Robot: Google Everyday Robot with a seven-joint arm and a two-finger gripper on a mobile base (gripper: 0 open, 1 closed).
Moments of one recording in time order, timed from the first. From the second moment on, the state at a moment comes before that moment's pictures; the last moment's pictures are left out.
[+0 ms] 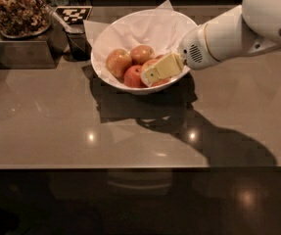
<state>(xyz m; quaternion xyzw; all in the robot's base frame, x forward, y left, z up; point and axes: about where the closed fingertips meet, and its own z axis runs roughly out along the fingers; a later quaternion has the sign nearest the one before) 0.578 -0.076 0.929 -0.36 0.83 0.18 0.39</state>
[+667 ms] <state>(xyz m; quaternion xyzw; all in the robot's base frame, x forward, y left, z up) 0.585 -0.060 0.930 -0.35 0.82 0.20 0.40</state>
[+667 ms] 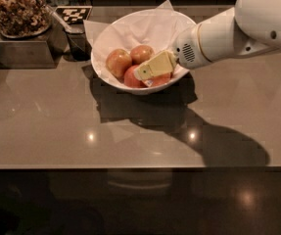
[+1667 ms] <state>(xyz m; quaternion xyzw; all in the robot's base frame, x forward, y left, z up) 0.588 -0.063 0.910 -0.33 0.84 0.20 0.39</state>
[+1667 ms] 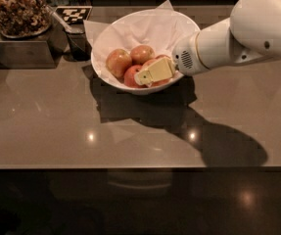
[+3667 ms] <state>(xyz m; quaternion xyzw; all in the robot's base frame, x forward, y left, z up) 0.590 -0.058 0.906 -0.33 0.84 0.19 0.39</state>
